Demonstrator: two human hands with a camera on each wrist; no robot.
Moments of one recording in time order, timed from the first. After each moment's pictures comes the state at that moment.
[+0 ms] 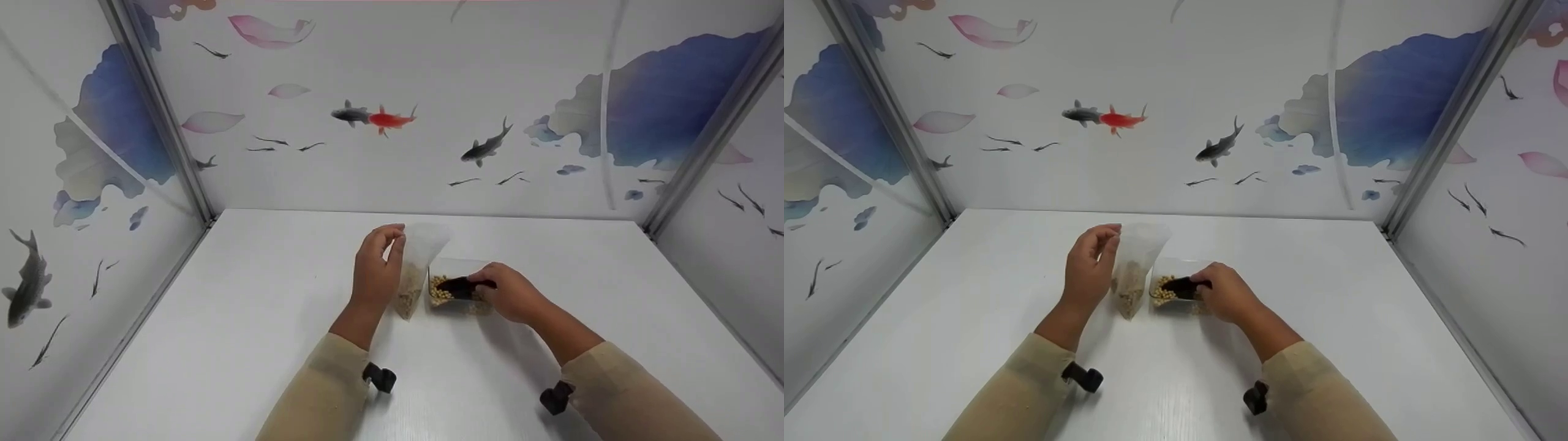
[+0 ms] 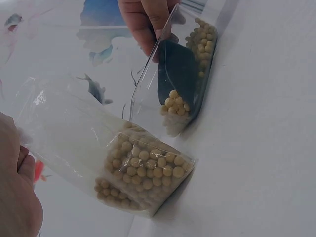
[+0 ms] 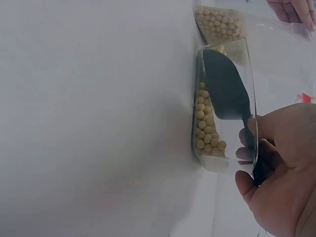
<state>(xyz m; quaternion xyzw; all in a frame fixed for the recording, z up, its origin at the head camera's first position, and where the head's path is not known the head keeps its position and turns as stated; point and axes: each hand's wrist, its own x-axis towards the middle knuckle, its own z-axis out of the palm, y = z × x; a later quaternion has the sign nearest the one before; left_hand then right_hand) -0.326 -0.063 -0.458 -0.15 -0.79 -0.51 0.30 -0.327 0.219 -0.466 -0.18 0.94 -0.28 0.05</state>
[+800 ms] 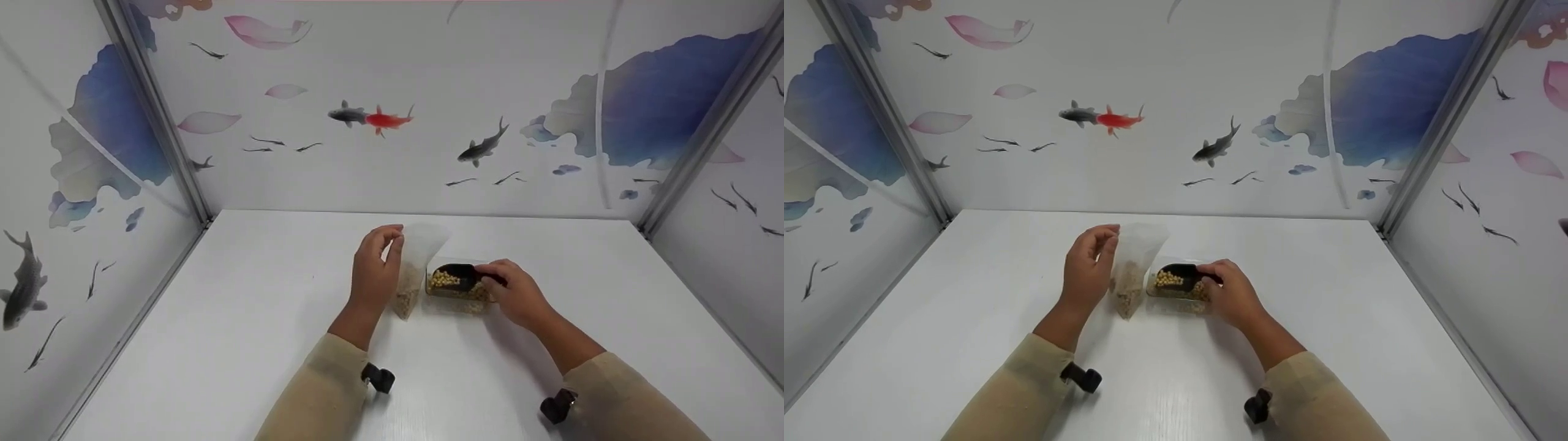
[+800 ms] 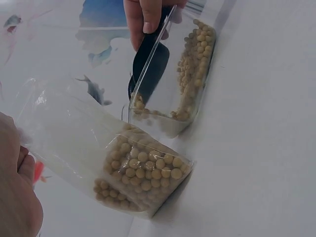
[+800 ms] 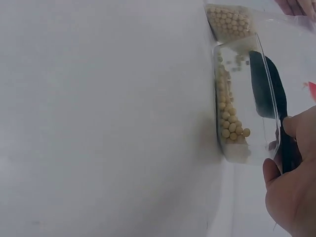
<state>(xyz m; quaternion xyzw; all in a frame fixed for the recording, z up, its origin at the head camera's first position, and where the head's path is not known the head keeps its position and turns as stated) -0.324 -0.061 -0.458 -0.16 -0.79 -0.50 0.30 -0.318 0.232 -0.480 -0.13 0.91 -0.40 -0.02</state>
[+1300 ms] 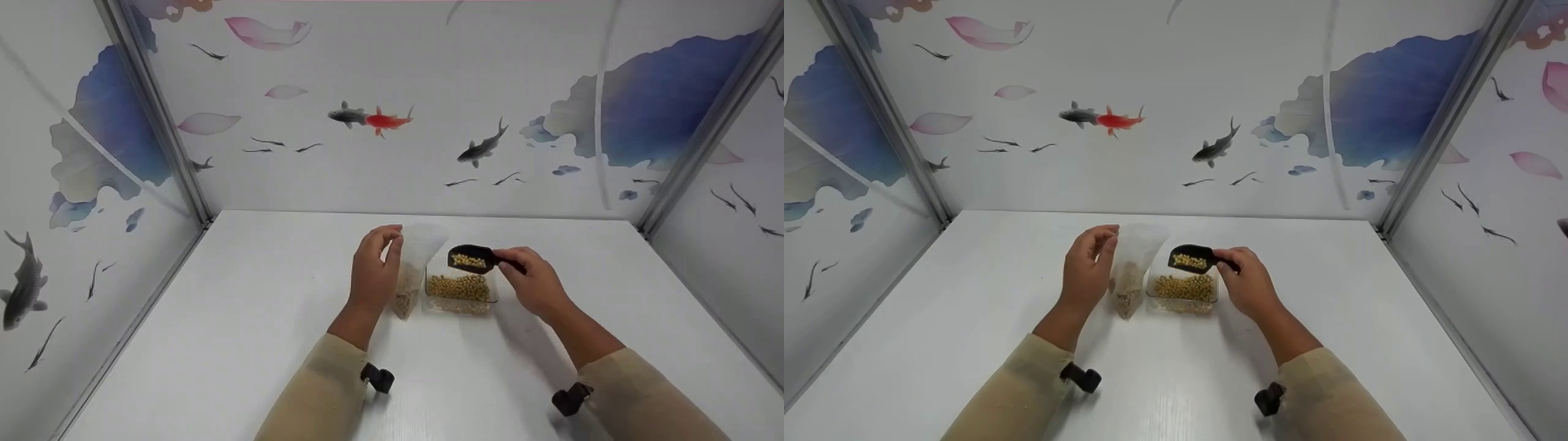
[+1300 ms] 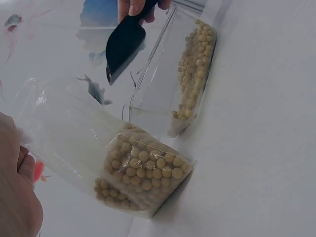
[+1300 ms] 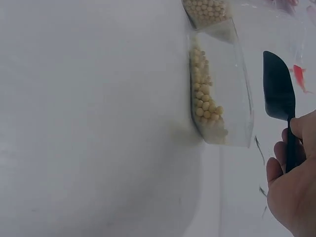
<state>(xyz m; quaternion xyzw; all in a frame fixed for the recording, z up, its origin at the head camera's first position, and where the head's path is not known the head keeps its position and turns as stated) -0.326 -0.062 -0.460 -0.15 -0.80 -0.51 0.29 -0.320 0.251 -0.455 -0.11 0.89 -0.43 -0.07</state>
